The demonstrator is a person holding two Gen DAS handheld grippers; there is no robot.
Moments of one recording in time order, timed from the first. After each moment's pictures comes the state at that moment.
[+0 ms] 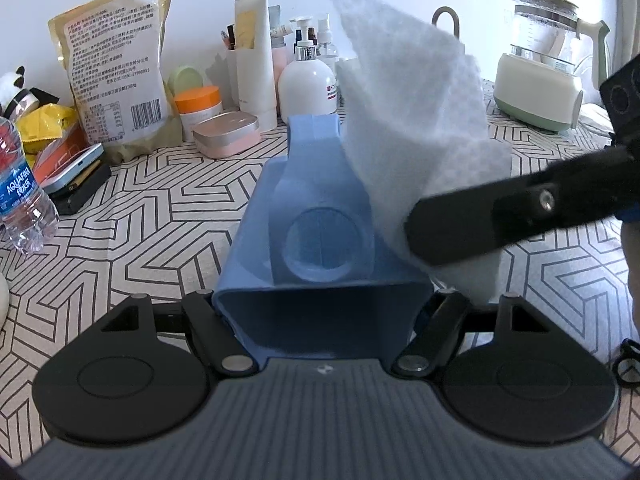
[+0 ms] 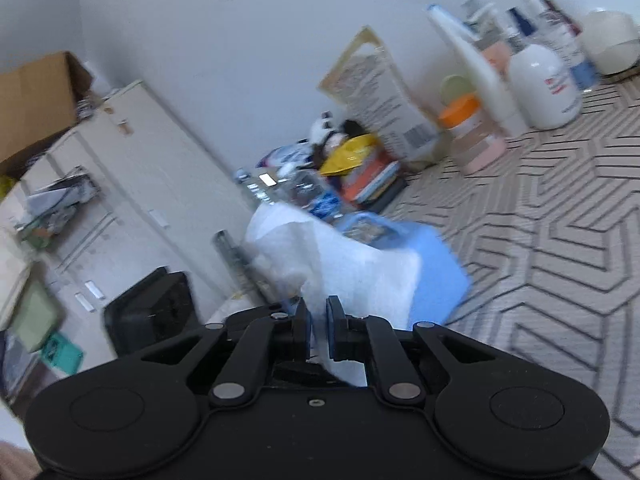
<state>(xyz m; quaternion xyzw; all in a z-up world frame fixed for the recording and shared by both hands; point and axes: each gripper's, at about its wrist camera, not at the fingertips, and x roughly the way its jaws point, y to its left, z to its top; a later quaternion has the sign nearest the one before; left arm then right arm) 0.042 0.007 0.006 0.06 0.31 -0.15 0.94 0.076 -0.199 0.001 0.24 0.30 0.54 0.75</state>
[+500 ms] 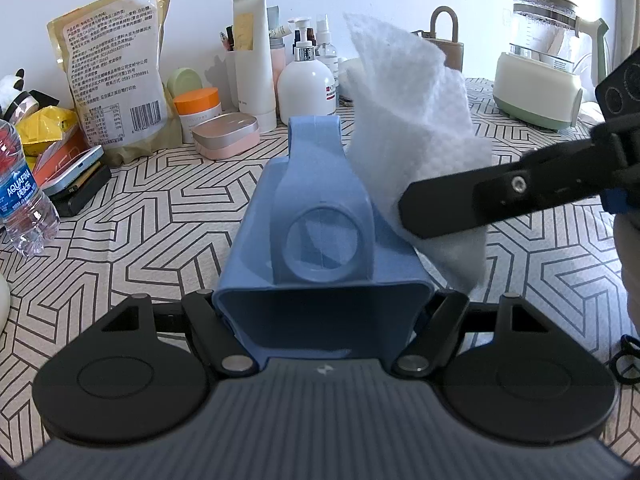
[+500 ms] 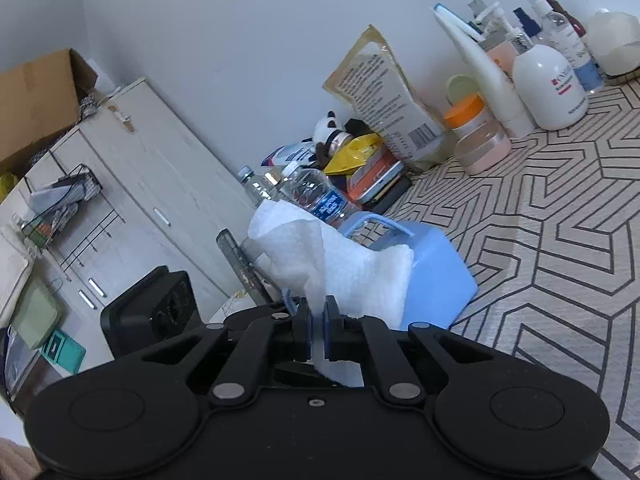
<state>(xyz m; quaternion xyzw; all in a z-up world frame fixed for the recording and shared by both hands) 0.039 0.004 0.006 0.06 0.31 -0.15 0.94 0.082 -0.206 -0.001 0.24 0.30 0.52 0.76</state>
